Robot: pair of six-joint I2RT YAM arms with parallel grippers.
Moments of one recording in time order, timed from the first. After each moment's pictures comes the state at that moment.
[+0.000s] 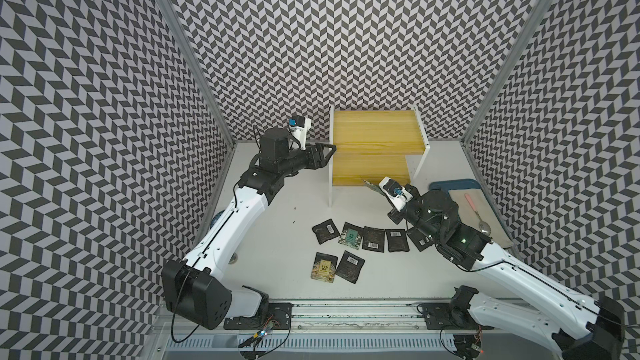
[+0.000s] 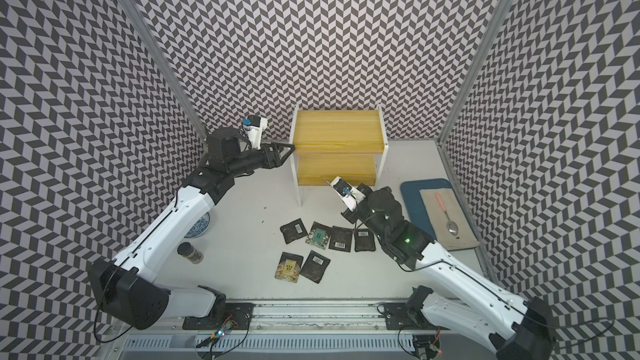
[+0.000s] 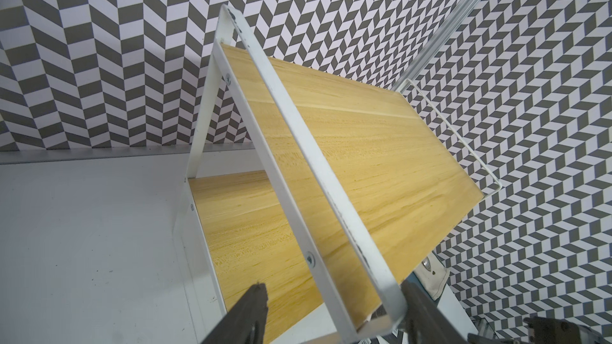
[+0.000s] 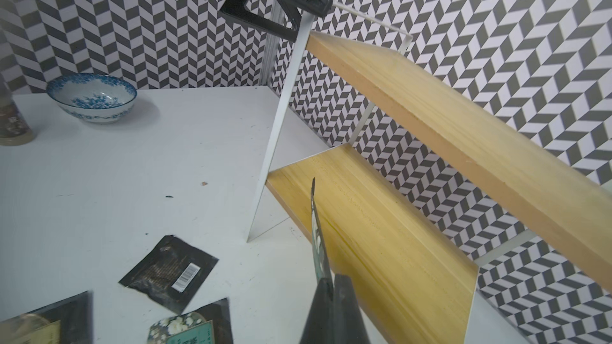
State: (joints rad) left arm -0.34 1.37 1.34 -0.26 0.45 -0.42; right arm 0.77 0.95 0.78 -0.05 0.11 -0.33
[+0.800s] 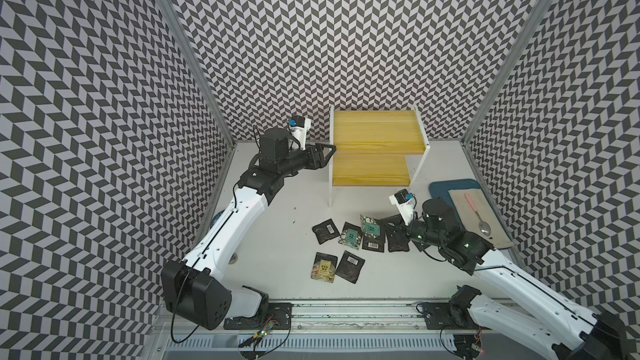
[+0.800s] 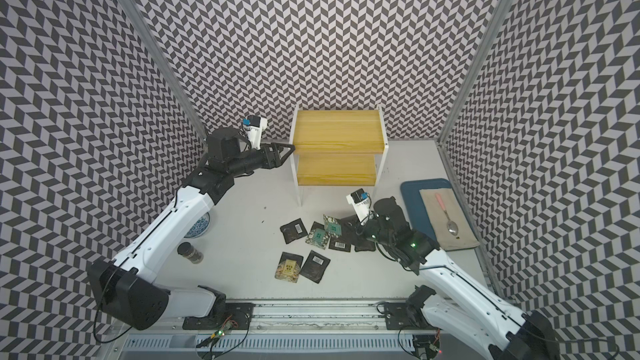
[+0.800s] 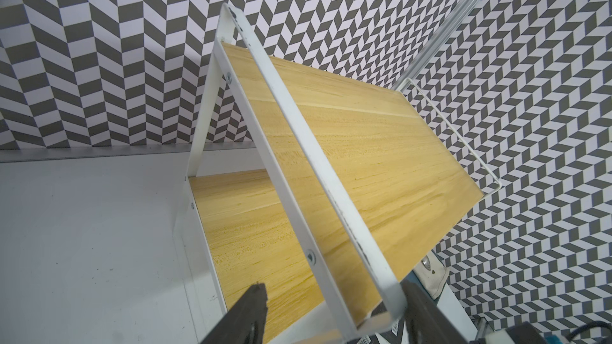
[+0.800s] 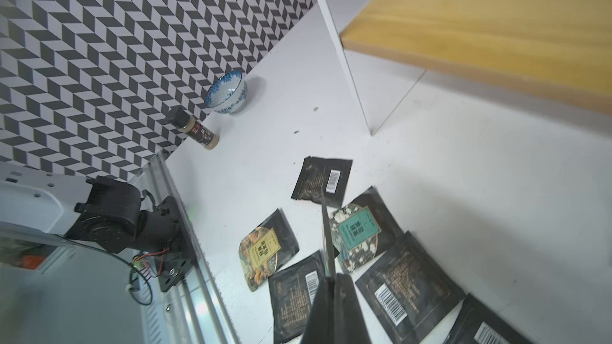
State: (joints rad) left arm -0.34 1.37 1.34 -0.27 0.45 -0.42; right arm 0.61 0.91 0.63 -0.28 -0.38 0.26
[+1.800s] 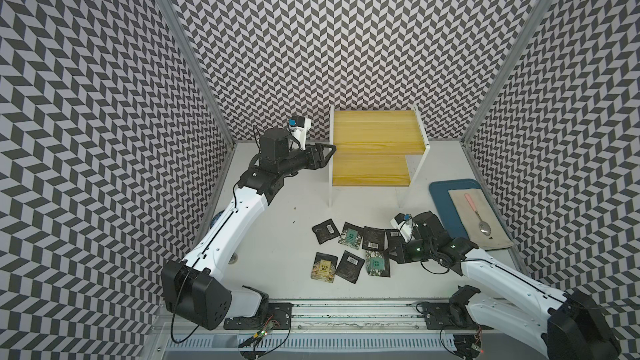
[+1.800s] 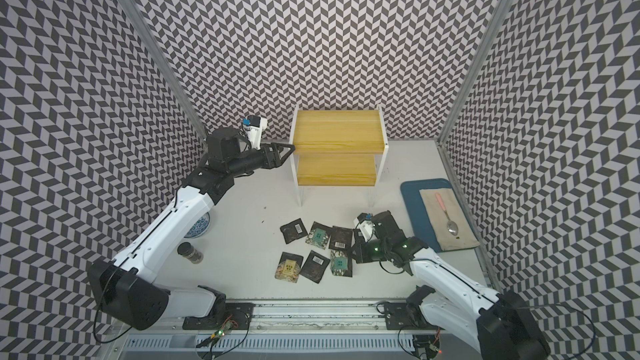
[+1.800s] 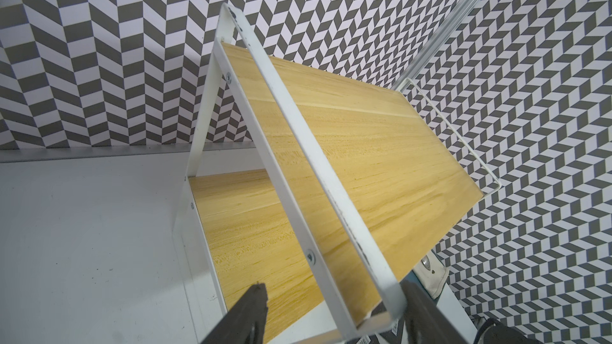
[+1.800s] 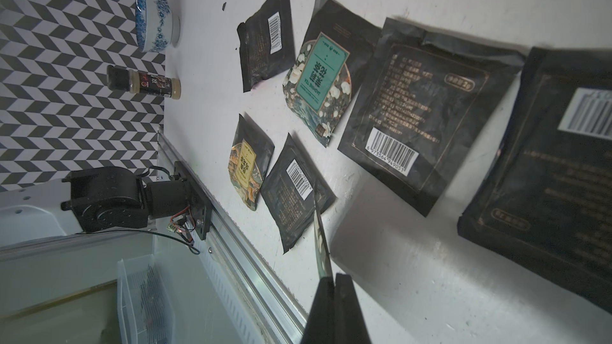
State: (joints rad) left arm -0.34 1.37 1.34 -0.27 0.45 -0.42; right arm 0.54 1.01 0.44 -0.36 -0.55 0.52
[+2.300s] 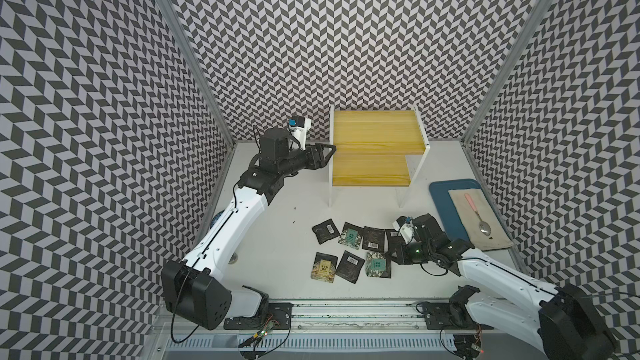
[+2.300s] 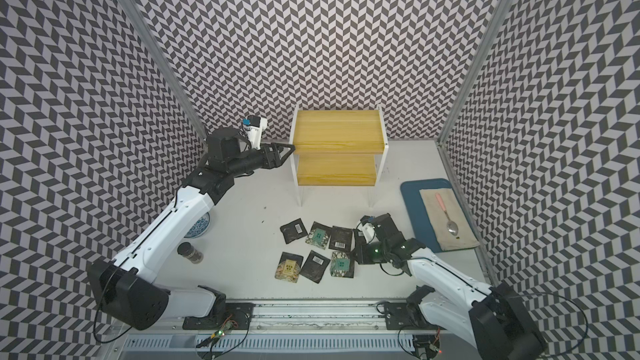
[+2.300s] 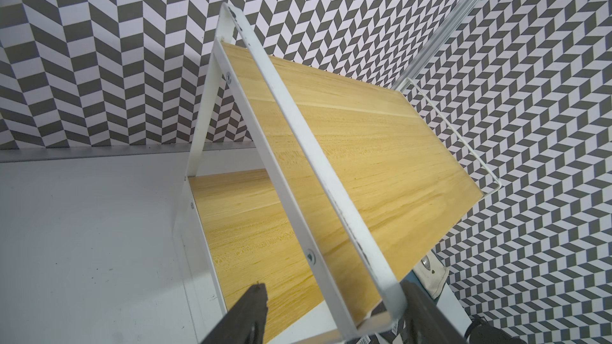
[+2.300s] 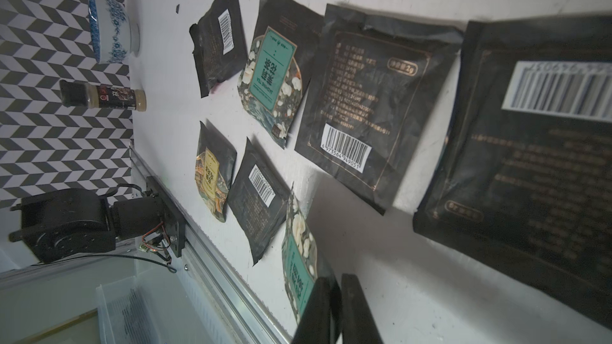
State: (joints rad) left arm -0.34 1.37 1.34 -0.27 0.45 -0.42; right arm 0.53 1.06 0.40 -0.32 -0.50 0.54
